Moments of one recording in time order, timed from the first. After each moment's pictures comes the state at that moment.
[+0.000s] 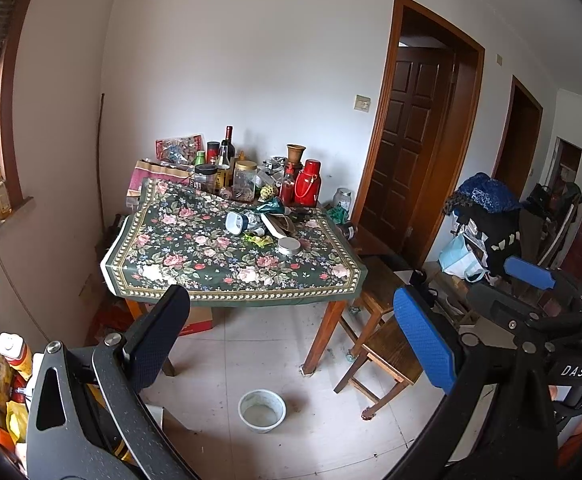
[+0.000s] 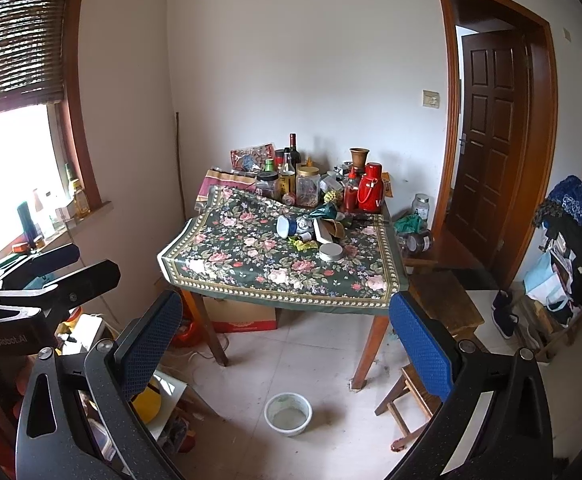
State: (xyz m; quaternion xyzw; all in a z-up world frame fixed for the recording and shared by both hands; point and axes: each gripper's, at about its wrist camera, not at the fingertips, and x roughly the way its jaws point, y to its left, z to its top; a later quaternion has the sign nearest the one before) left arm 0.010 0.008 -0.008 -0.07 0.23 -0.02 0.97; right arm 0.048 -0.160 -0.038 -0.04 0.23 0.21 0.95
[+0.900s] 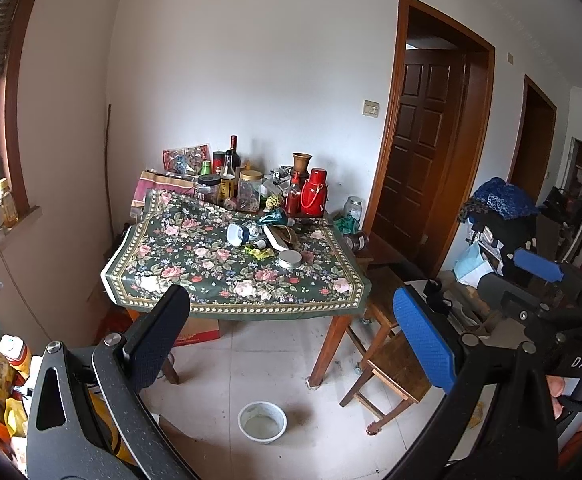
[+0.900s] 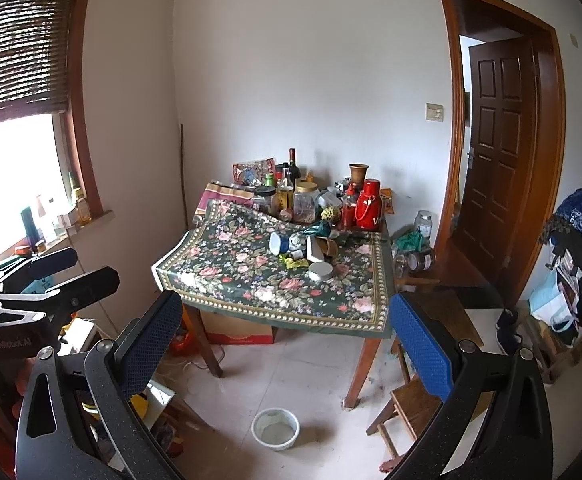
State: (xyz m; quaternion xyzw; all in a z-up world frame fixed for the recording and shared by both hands) left arm 0.047 -0.033 -0.002 -0.06 0.23 0.02 0.97; right arm 0.082 -0.200 -0.029 -0.04 0.20 0.23 0.95
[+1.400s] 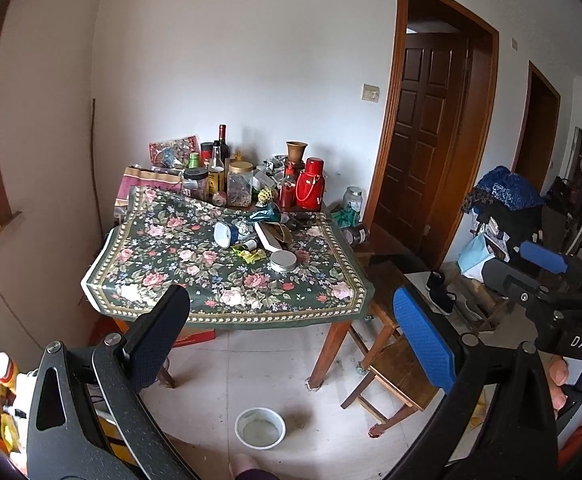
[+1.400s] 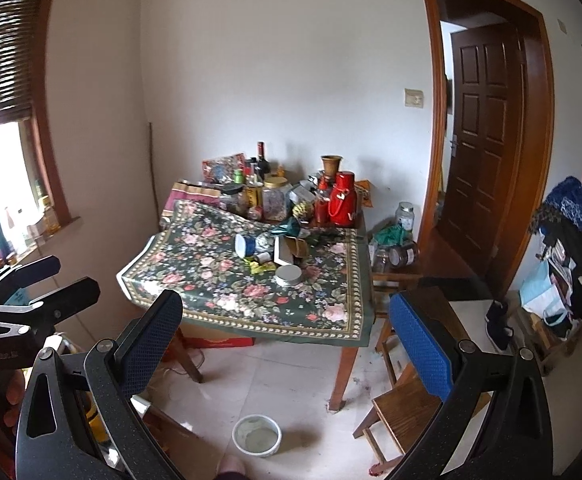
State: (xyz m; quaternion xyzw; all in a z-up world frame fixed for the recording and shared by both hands) left arm 0.135 -0.041 -0.017 -0.05 0.25 0.01 0.97; right arm 0.155 -0.216 -0.040 -0.03 0.22 0.20 0.95
